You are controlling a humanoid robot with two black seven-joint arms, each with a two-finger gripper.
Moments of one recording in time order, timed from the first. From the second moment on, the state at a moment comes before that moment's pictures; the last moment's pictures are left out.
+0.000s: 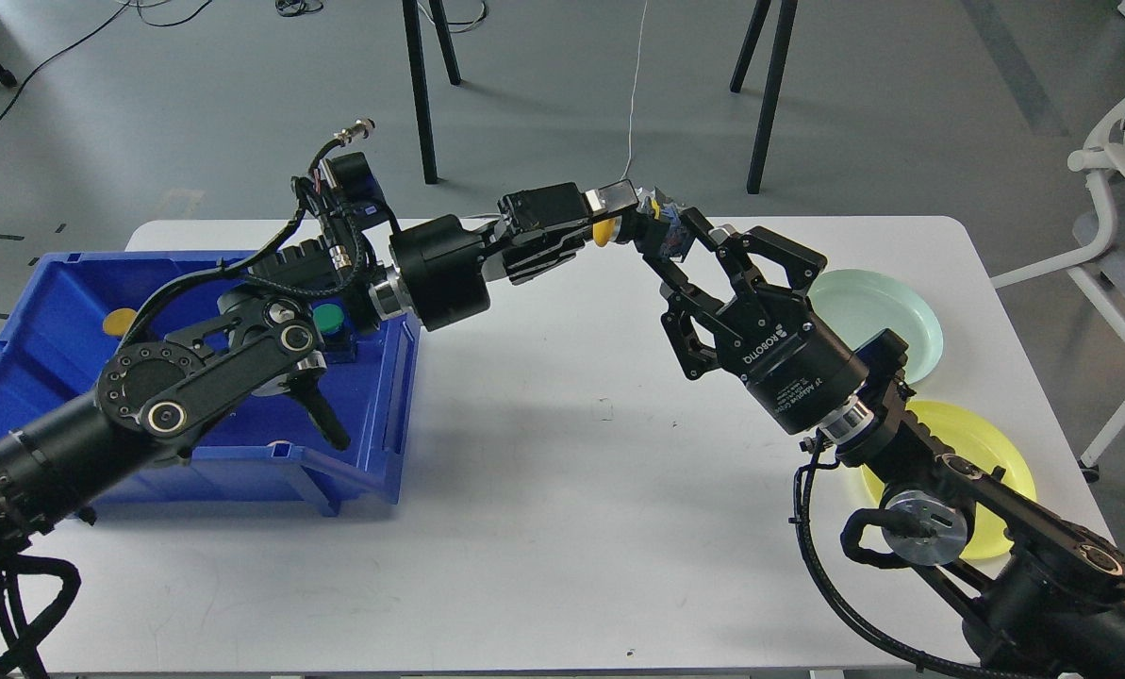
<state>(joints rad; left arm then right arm) -0.82 0.34 -0.54 -1.18 1.01 -0.38 -0.49 0.34 -0.33 0.79 1.41 -0.45 0.42 0.45</state>
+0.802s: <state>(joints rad) -0.82 0.34 -0.56 -1.18 0.98 -0.39 -0.49 0.33 -0.33 0.78 1.41 -0.45 0.42 0.45</state>
